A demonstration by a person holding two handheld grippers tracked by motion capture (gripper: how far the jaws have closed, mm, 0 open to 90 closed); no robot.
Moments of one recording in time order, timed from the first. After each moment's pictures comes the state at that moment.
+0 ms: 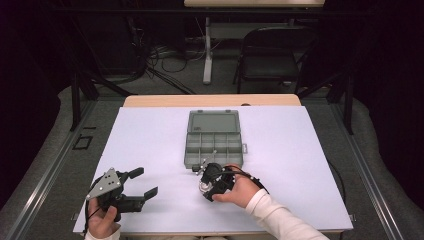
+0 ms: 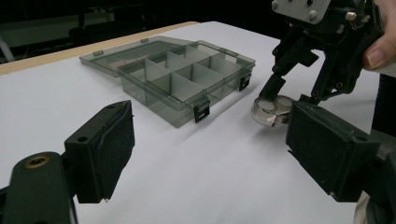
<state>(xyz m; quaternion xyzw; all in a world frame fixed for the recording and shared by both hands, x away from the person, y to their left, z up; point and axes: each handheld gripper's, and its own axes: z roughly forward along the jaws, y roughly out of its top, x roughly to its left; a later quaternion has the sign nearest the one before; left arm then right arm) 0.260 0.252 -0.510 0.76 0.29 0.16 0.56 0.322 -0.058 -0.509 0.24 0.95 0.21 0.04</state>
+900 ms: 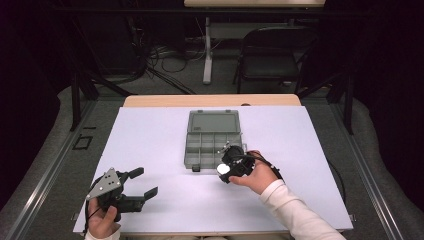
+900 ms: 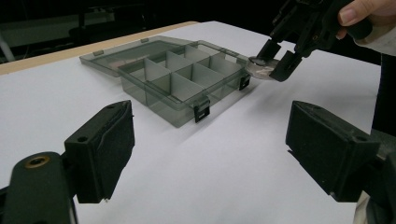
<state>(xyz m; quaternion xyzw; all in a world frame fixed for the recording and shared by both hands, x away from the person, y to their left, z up) 0.260 0.252 -0.510 0.76 0.29 0.16 0.56 0.353 -0.111 -0.488 0.34 0.91 0.22 0.06</state>
